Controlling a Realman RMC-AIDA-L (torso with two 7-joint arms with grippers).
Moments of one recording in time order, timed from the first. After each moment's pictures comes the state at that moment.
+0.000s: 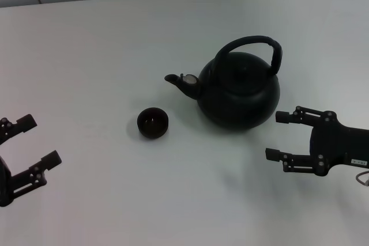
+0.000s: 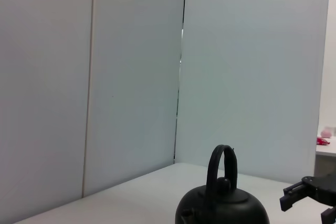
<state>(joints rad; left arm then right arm) -0.22 -2.00 0.61 0.48 1.77 1.83 -0.87 0.29 2.07 -0.55 -0.59 -2.03 -1.67 0.91</state>
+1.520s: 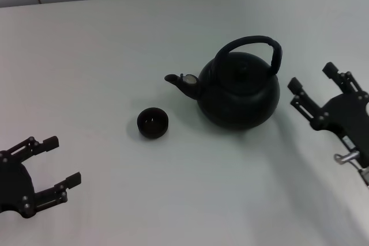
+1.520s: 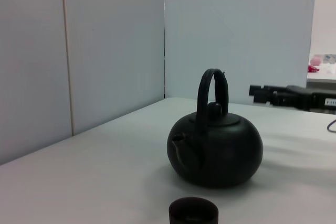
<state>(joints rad) -0.24 -2.04 0.59 0.52 1.94 1.70 -0.81 0.24 2.09 -0.11 0.14 -1.66 -1.52 0.21</state>
